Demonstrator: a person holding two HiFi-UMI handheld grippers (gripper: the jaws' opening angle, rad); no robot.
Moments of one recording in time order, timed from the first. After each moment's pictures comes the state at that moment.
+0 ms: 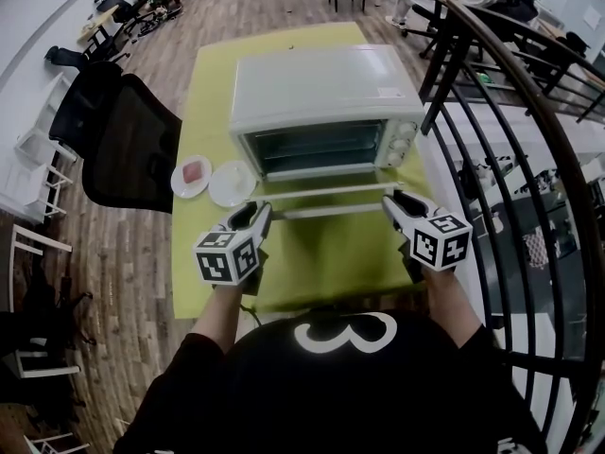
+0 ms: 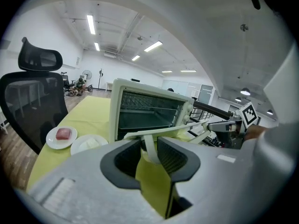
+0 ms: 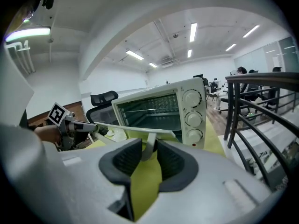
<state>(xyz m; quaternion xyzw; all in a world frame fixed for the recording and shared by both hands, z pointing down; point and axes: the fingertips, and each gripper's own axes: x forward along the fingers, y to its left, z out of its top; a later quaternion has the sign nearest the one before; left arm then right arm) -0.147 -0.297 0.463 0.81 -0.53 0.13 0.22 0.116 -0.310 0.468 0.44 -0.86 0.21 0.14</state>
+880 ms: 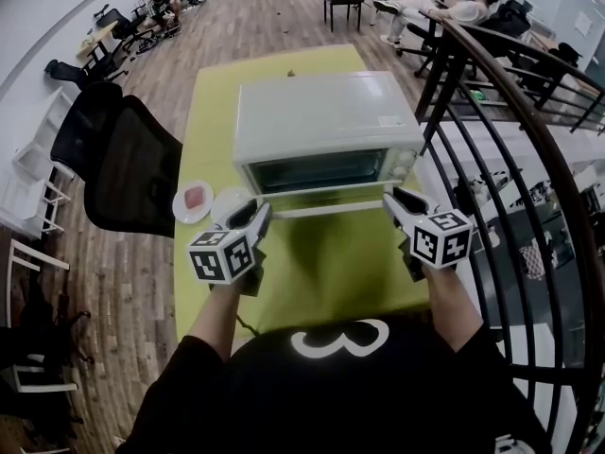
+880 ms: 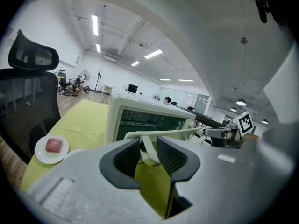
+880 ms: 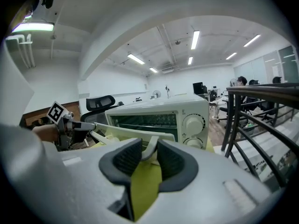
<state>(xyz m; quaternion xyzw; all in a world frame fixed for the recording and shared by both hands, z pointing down) -0.154 -0.345 0.422 0.83 -0.51 0.08 0.22 0.110 -0.358 0.425 0.46 -0.86 0.18 0.13</state>
